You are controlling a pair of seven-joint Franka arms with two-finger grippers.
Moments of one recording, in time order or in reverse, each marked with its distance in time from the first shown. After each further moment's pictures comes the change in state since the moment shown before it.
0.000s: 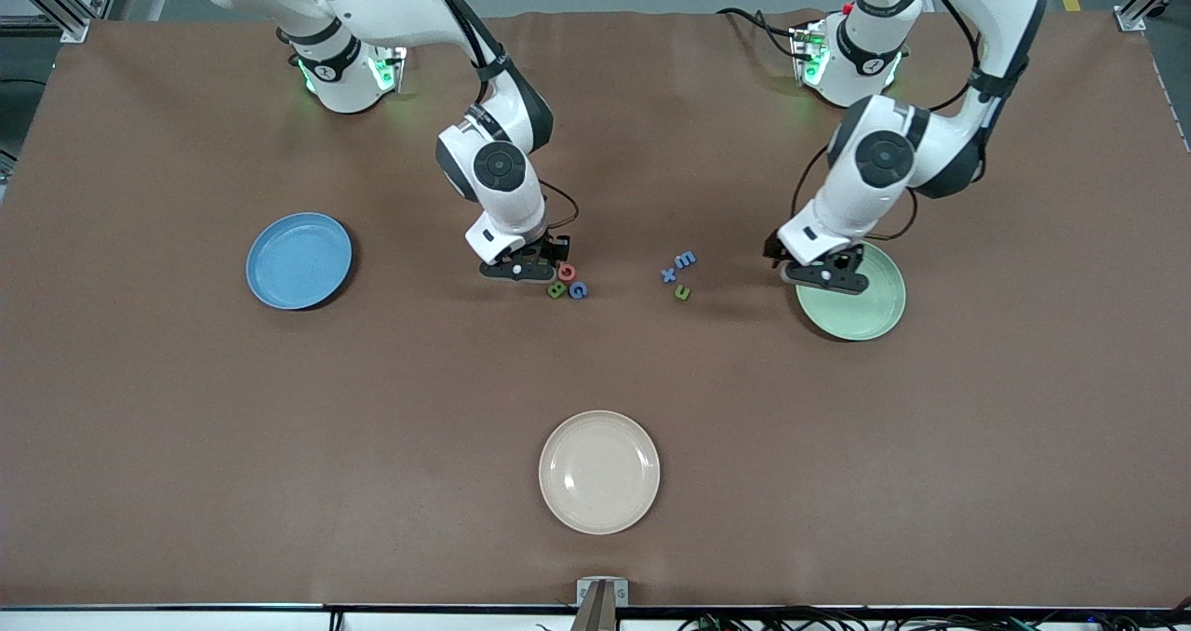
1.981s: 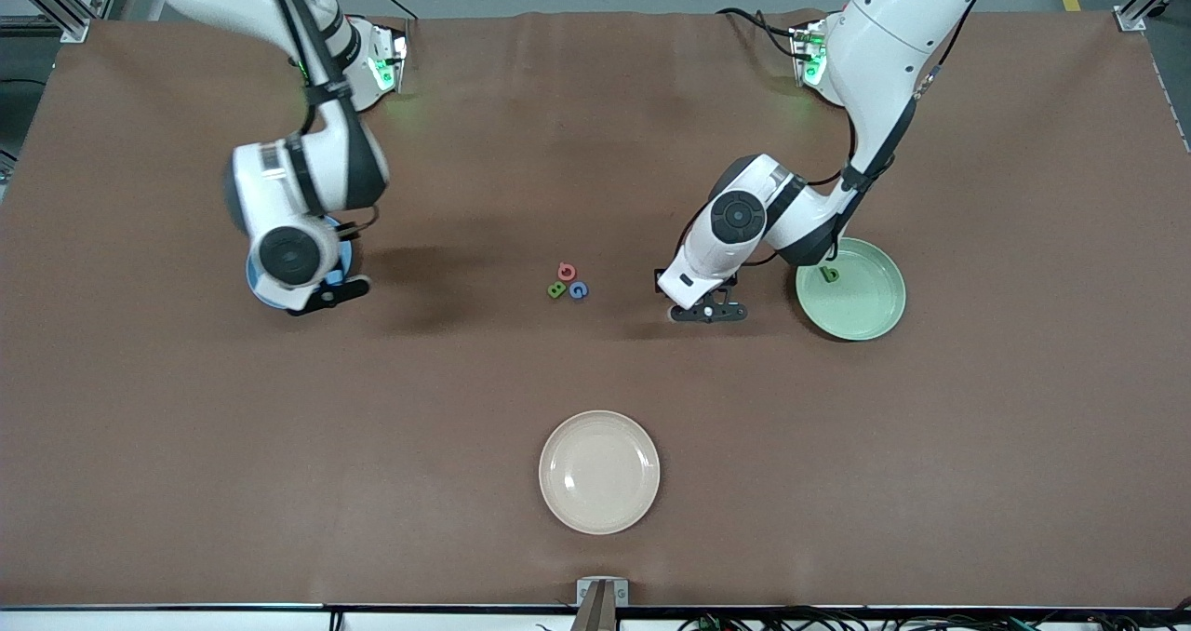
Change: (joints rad) left arm -0.166 0.424 -0.052 0.393 0.060 -0.034 -0.426; right arm -0.175 -0.210 -0.436 0.004 -0.226 -0.802 -0.957
